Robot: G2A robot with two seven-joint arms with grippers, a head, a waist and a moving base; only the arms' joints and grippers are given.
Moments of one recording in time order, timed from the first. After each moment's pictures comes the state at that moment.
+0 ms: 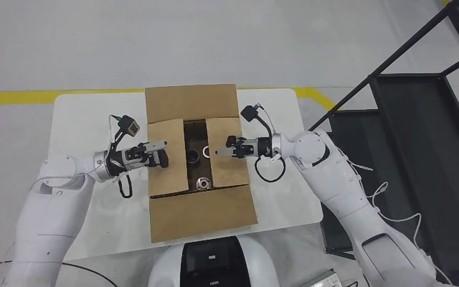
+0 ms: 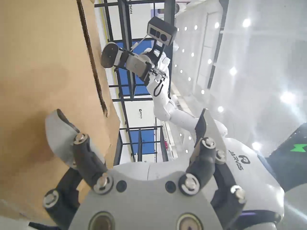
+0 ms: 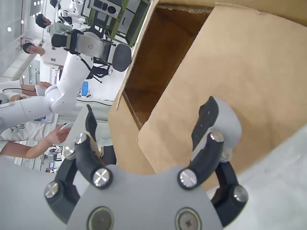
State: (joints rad) left arm 1.09 -1.05 -1.29 -1.35 -0.46 -0.20 -1.26; right arm -0.98 -1.16 1.08 -1.35 -0.03 -0.45 0.99
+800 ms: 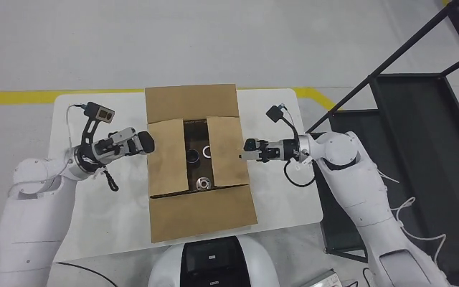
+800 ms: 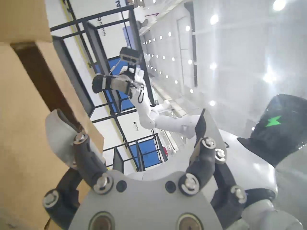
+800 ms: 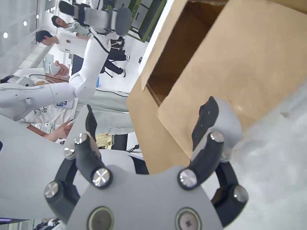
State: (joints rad) left arm 1.16 -1.03 -1.46 -1.47 -0.71 -0.33 -1.27; right arm -1.16 -1.08 1.35 -1.53 0.13 -0.40 1.24
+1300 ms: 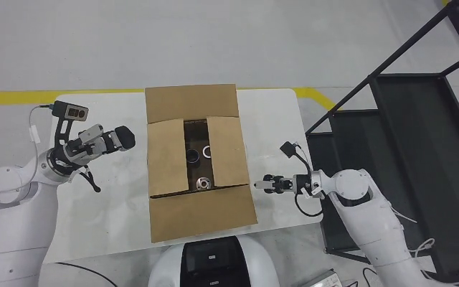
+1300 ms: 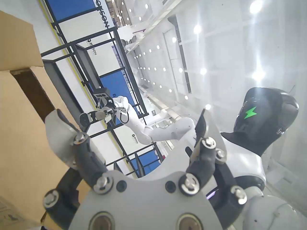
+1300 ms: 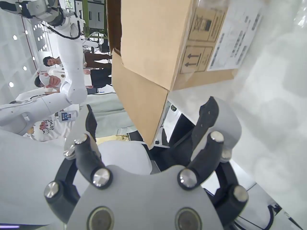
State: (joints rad) left arm 1.19 -1.01 -1.55 -1.46 -0.76 -0.34 -1.29; right arm -1.48 -1.04 1.43 -1.64 0.08 -0.27 1.19
